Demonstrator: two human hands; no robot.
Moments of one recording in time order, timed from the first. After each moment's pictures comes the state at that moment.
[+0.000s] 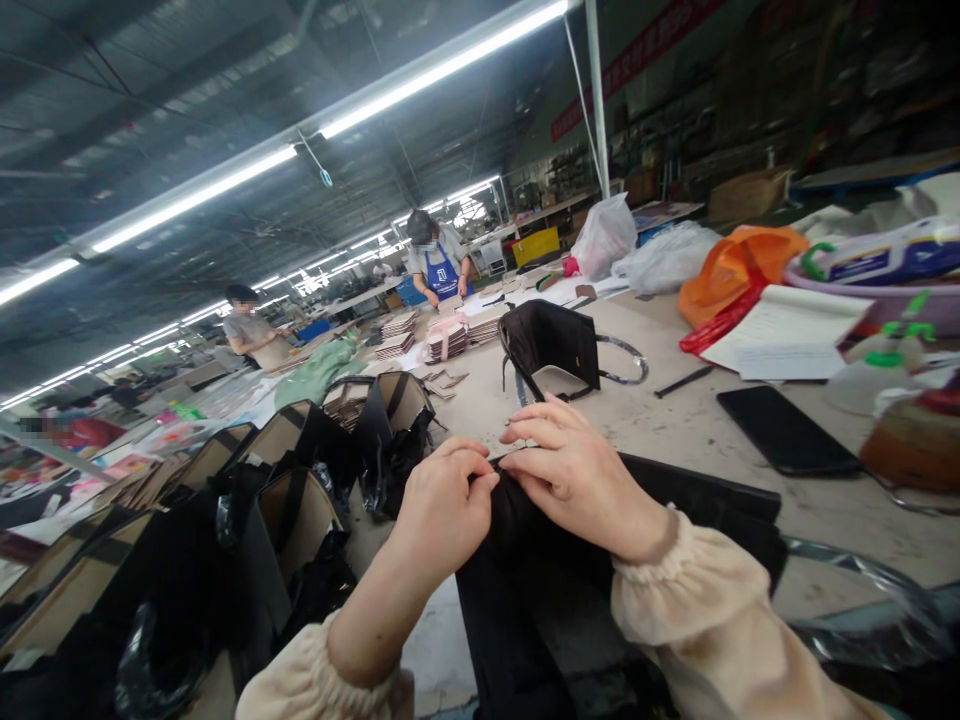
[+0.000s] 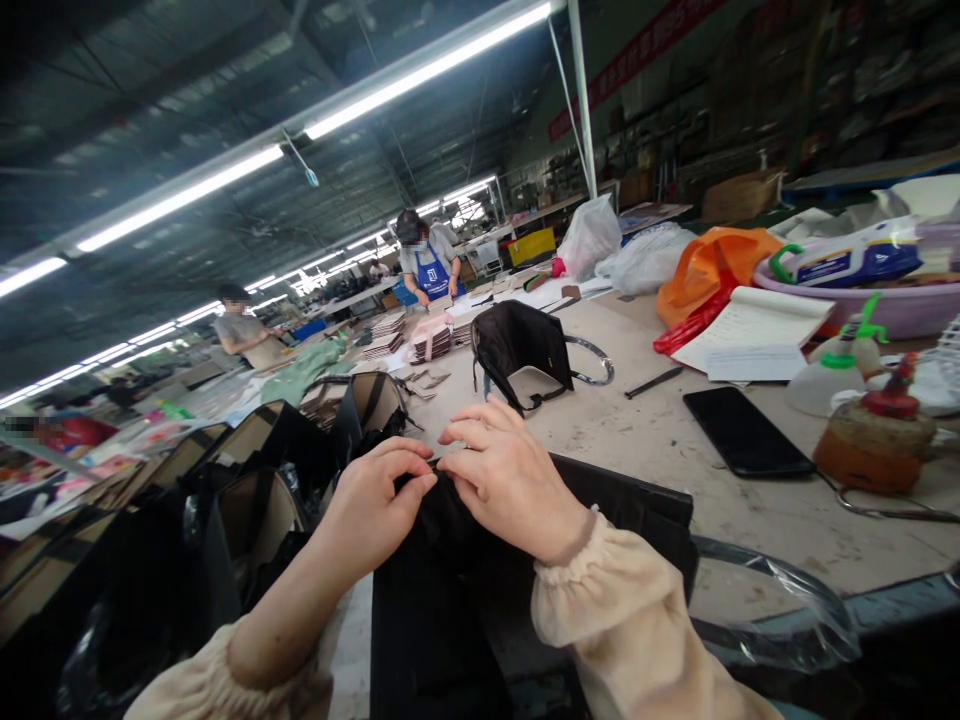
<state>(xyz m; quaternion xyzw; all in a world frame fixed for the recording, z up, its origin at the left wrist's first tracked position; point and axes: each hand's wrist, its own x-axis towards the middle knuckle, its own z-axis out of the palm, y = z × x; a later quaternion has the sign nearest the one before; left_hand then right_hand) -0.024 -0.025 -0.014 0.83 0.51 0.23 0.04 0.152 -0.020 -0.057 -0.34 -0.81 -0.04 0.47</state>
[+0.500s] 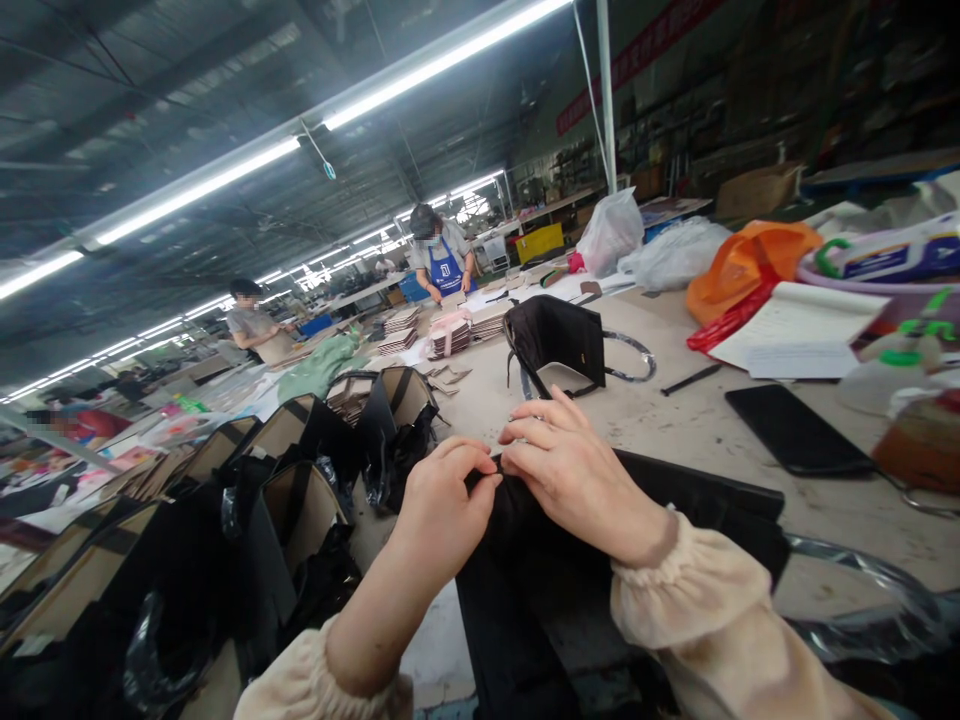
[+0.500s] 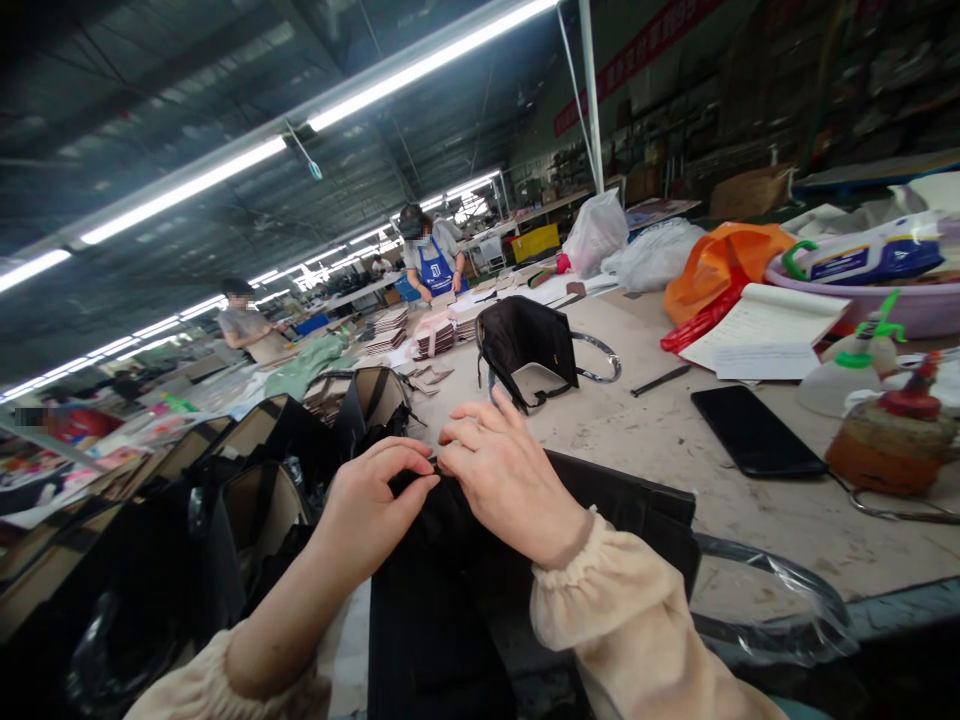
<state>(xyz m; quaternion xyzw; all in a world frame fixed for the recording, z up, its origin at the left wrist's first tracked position) -0.031 -0.028 -0.017 0.83 0.48 0.30 0.02 0.142 -0.023 -0.053 -0.38 -0.83 -0.06 0.41</state>
